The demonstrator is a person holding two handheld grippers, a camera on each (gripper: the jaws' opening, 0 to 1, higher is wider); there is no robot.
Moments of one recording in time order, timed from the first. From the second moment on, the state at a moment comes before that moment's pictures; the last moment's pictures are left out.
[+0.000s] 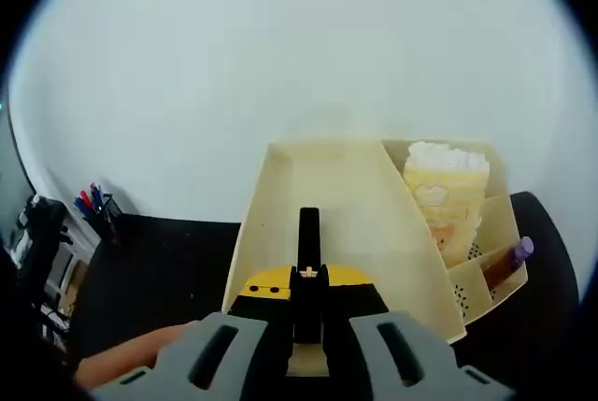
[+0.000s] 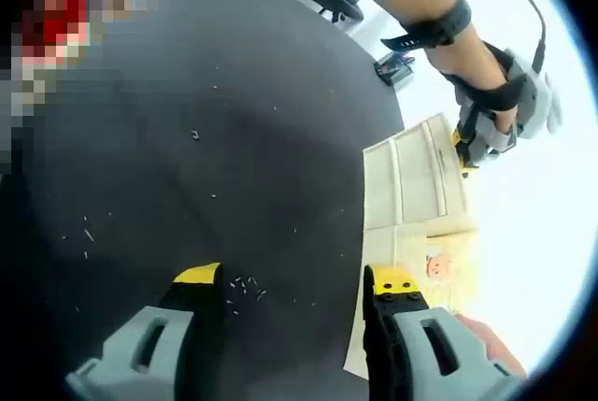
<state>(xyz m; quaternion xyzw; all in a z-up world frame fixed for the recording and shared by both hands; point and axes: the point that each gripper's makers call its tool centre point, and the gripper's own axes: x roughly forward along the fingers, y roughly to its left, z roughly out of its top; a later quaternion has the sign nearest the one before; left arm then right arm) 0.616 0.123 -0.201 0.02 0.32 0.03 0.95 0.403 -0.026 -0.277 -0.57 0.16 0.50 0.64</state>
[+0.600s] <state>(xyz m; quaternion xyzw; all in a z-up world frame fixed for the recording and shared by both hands) 0.611 0.109 -0.191 0.06 0.29 0.02 0.96 0.400 -0.028 -0.274 -0.57 0.15 0.50 0.64</state>
